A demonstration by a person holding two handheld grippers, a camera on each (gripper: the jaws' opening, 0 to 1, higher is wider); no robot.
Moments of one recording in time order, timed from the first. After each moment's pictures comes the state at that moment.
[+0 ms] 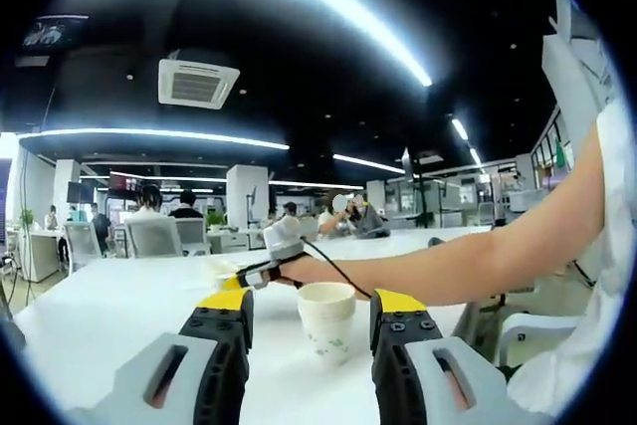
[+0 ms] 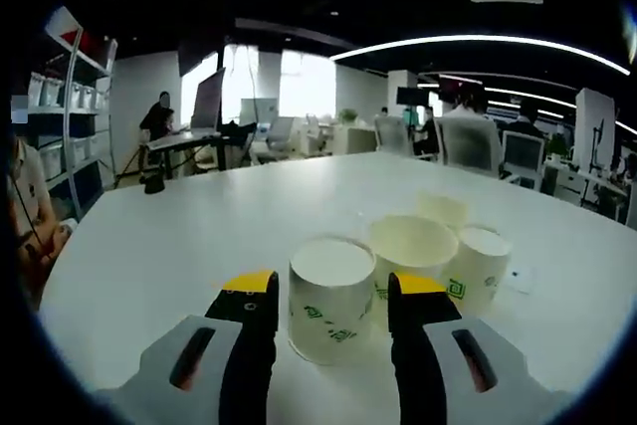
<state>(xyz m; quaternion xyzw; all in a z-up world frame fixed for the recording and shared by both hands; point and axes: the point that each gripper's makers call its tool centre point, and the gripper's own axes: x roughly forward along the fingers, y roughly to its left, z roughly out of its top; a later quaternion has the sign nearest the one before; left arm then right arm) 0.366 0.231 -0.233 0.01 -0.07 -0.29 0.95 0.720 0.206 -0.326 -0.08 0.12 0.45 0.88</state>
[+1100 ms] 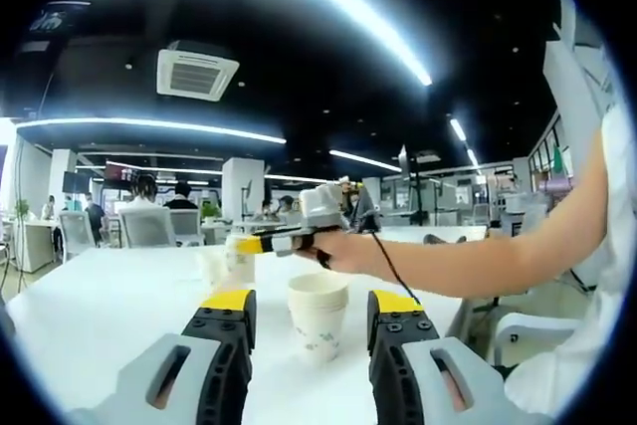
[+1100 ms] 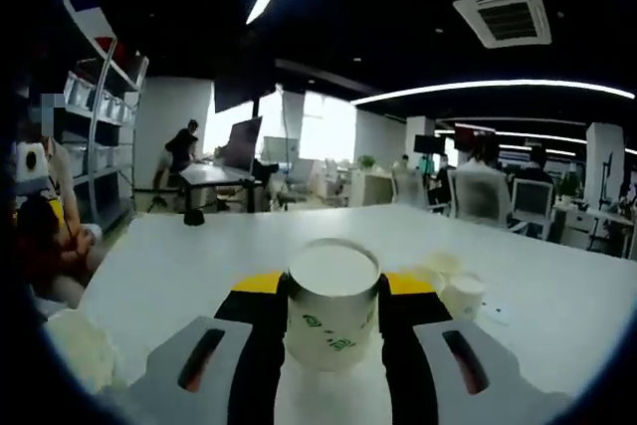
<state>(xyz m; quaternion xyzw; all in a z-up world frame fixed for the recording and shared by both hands) 0.374 0.223 -0.249 0.01 -0.05 -0.30 0.95 0.632 0.162 -0.240 -0.06 0.00 0.50 0.86</state>
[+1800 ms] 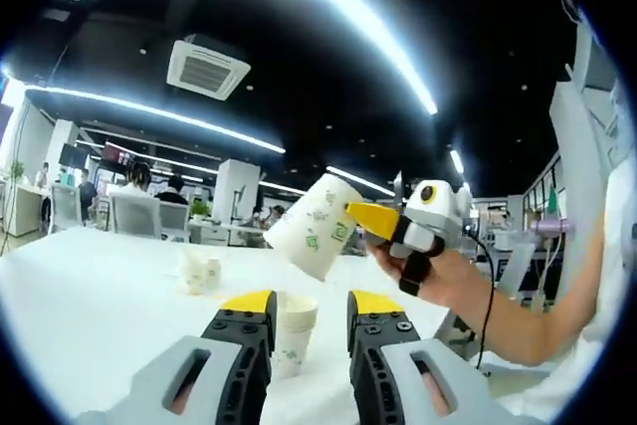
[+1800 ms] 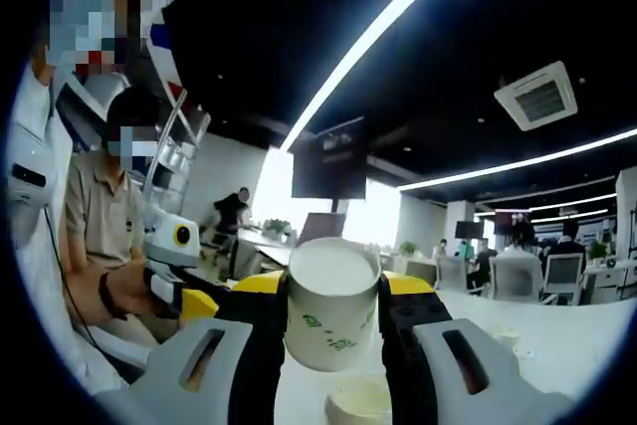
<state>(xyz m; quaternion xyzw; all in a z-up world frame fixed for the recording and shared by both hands) 0.357 0.202 -0.229 -0.08 -0.06 -0.33 0.94 0.382 0.133 -0.167 -0.01 -0.17 0.57 0.80</state>
